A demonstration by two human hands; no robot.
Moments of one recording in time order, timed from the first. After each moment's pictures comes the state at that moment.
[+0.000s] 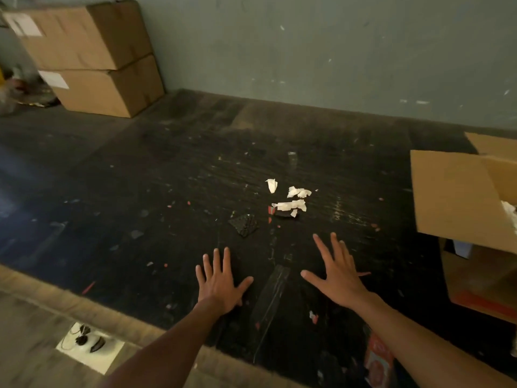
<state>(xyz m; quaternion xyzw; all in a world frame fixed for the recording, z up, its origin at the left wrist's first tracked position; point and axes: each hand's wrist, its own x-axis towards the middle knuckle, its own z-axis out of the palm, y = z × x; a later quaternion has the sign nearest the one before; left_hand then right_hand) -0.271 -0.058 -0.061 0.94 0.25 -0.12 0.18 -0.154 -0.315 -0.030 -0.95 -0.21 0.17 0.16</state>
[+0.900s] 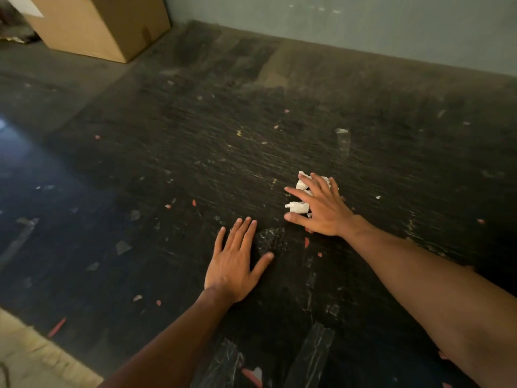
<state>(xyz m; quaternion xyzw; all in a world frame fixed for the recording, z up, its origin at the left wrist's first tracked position) -0.150 0.025 -0.091 0.98 0.15 -0.02 0.13 0.073 -0.124 -0.080 -0.89 -0.44 0.12 0.06</state>
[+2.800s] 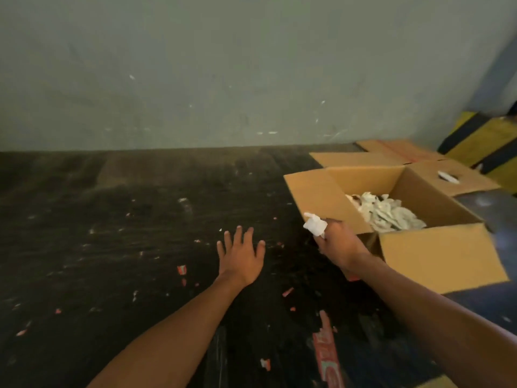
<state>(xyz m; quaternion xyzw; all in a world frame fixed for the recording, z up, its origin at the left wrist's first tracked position) -0.092 -0.183 0.043 0.96 -0.08 -0.06 0.26 -0.137 -0.395 0.133 -0.99 0.03 -0.03 0.14</state>
